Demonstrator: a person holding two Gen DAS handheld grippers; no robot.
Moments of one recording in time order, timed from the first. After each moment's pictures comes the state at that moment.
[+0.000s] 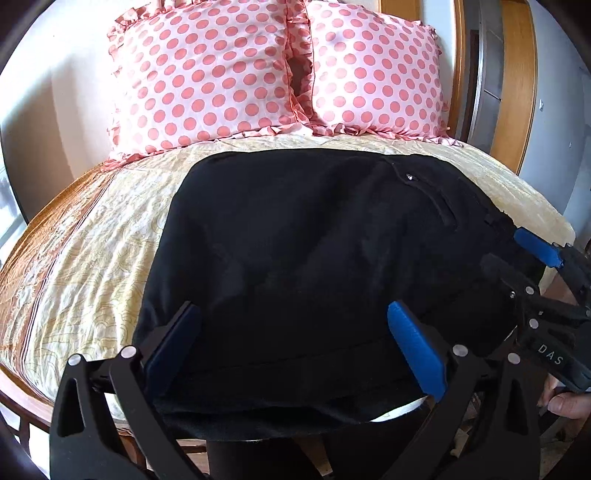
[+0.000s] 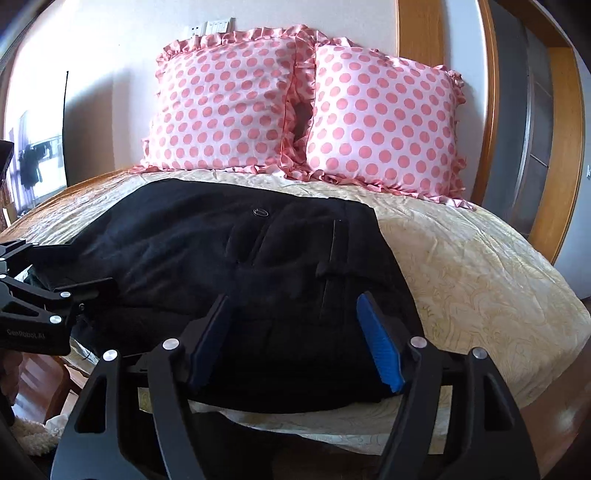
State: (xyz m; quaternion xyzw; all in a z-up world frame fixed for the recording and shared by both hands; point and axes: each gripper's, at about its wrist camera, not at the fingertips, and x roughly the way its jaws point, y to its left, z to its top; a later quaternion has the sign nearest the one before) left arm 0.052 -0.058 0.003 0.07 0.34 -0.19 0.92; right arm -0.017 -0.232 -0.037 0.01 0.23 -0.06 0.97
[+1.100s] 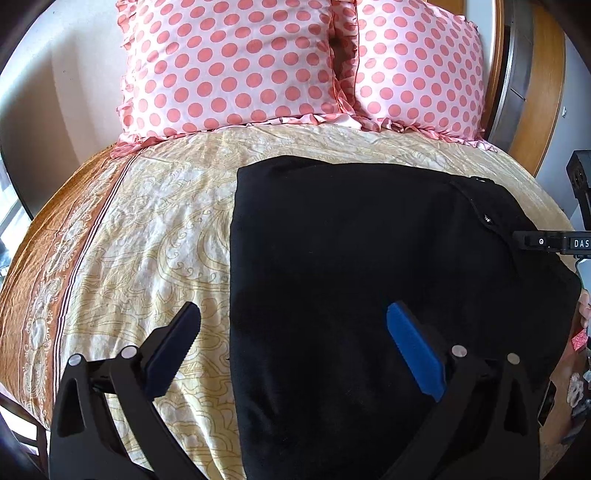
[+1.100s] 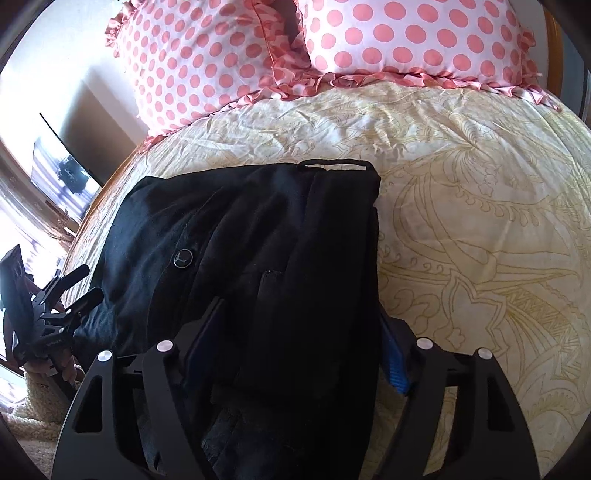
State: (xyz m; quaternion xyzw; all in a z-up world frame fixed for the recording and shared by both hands) left arm 0.132 -0.021 0.018 0.07 0.40 -0.17 0.90; right arm 0.114 -0.340 -0.027 0.17 0.44 0.10 0.87
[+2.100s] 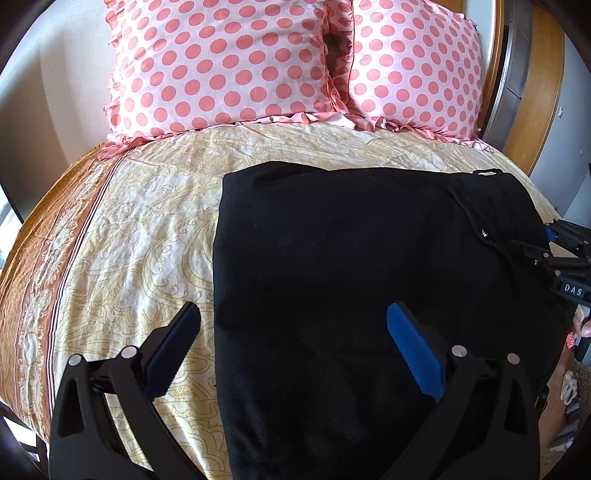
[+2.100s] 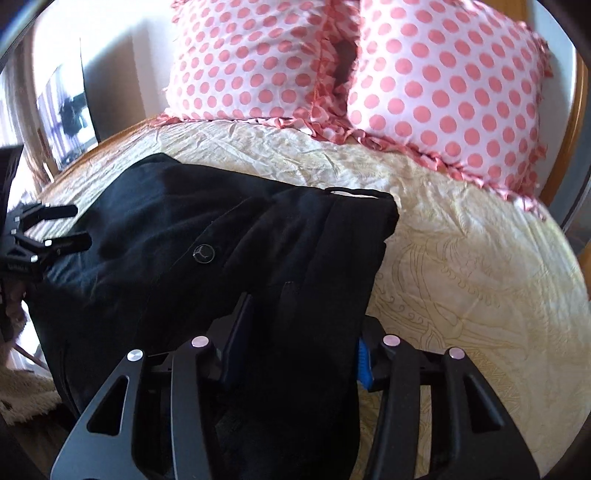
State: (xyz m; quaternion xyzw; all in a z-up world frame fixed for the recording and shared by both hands) left arm 0.151 -0.027 0.022 0.07 0.41 -0.19 0.89; right arm 0.092 -0.283 -0.009 -0.06 0.36 0.06 0.93
